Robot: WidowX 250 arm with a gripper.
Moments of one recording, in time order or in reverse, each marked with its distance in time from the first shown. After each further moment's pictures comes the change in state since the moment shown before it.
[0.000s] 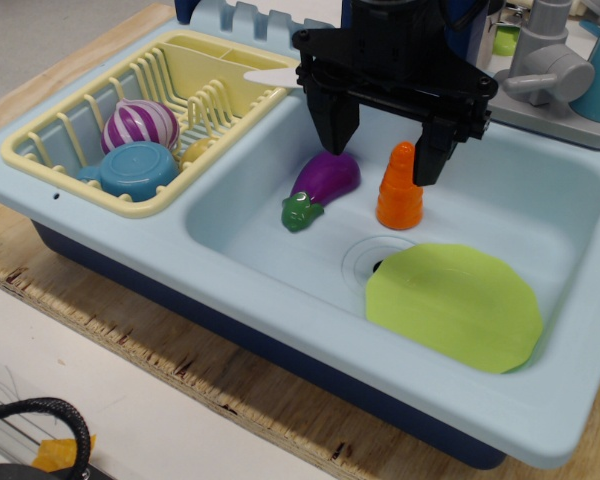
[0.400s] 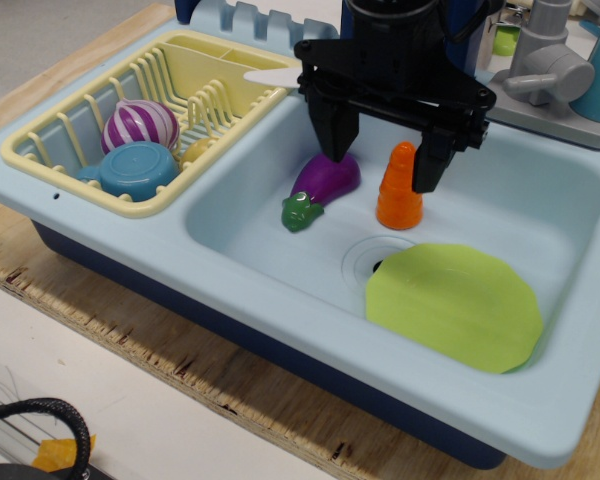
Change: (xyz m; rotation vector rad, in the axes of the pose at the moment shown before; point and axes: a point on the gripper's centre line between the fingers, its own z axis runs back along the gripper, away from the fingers) arm 0.005 0.001 -0.010 0.020 -0.020 -0.006
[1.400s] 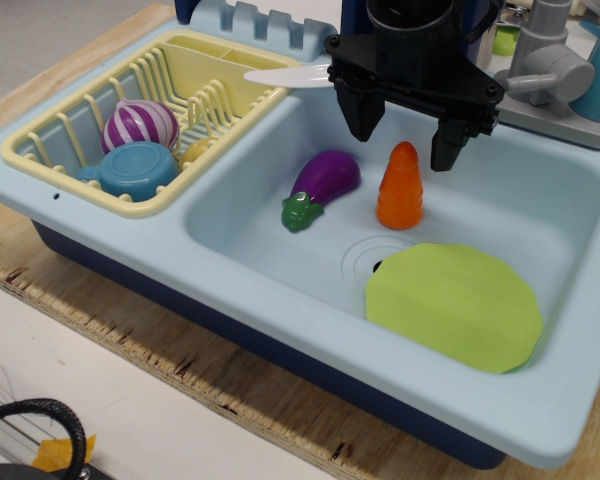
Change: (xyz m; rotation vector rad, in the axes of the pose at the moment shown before) arm 0.030 0.003 -0.021 -0.013 -0.099 -0.036
